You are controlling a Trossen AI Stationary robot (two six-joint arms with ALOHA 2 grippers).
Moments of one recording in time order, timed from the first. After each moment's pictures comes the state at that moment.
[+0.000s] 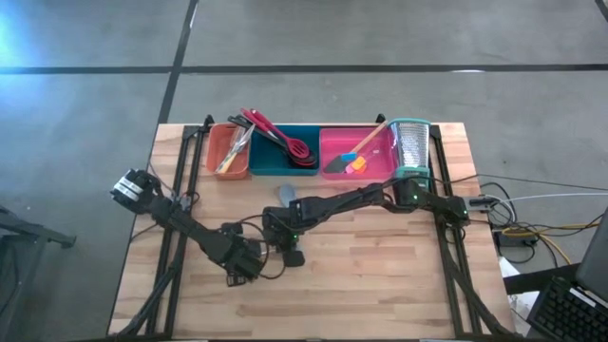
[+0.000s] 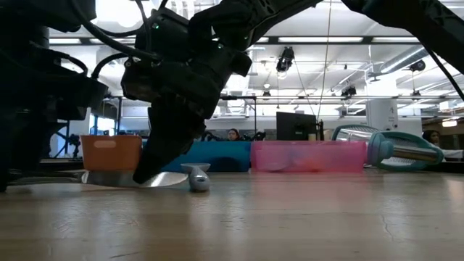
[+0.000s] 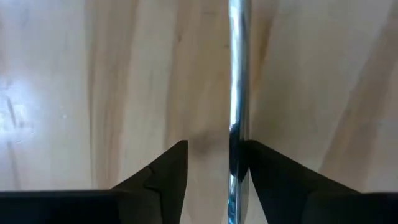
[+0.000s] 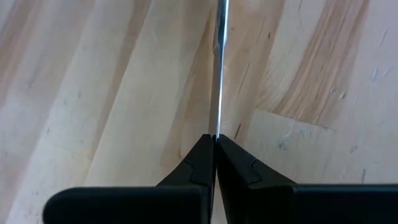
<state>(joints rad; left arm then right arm) -0.55 1.68 0.91 -0.83 -0.06 -0.71 0.08 2.46 1.94 -0.58 -0.30 -0.09</state>
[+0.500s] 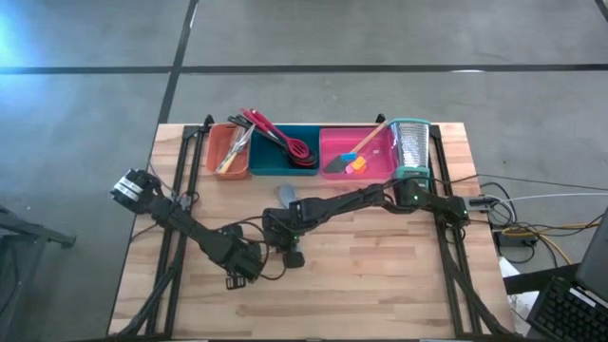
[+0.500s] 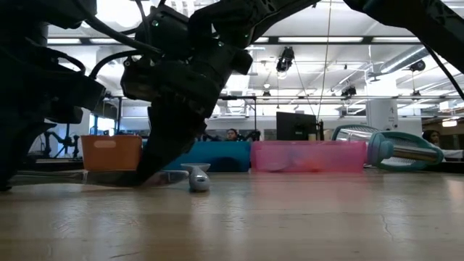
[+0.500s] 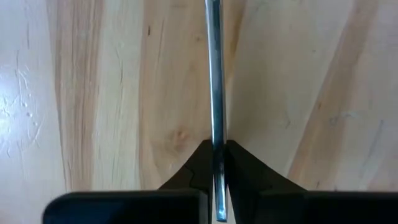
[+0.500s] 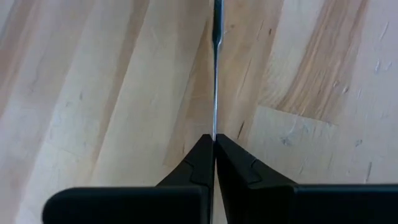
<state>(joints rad) -0.55 1.67 0.91 -0.81 -0.01 -0.70 0.08 2.46 1.94 -0.59 -0.28 -0.08</state>
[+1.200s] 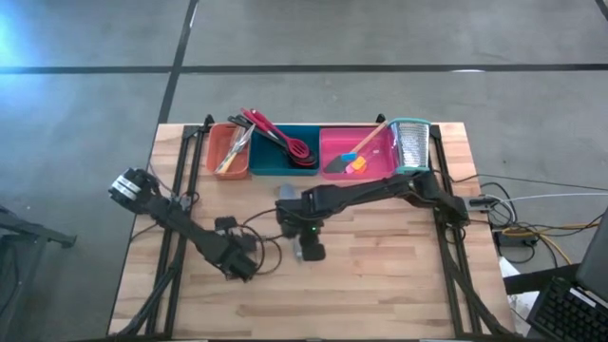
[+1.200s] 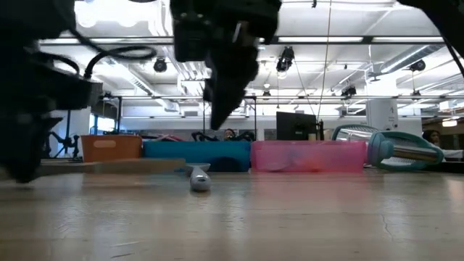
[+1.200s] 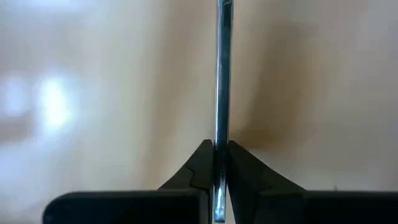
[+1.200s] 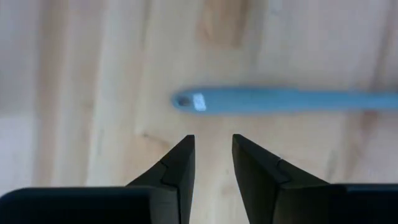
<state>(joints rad) -0.57 1.63 0.89 -0.89 -0.21 -0.78 0.09 2.23 1.92 -0.97 -0.30 0.00</state>
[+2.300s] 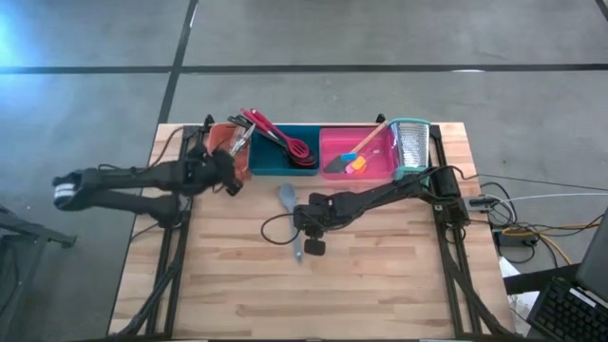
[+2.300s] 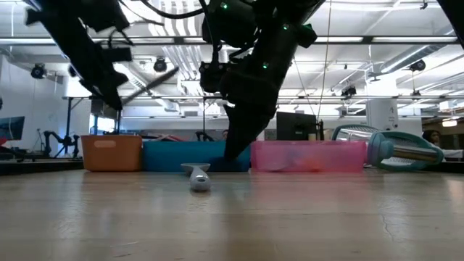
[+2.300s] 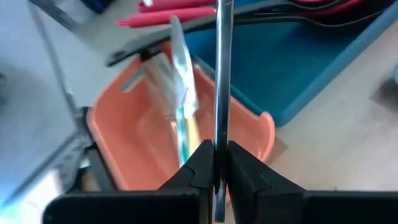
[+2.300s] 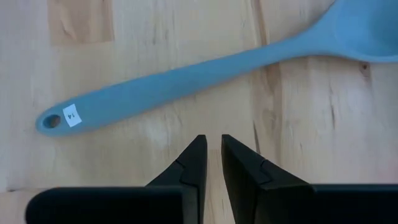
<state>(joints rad) 0.18 0.90 0.66 -0.77 -0.73 -0.36 0.10 2.06 1.45 -0.53 0.08 0.22</state>
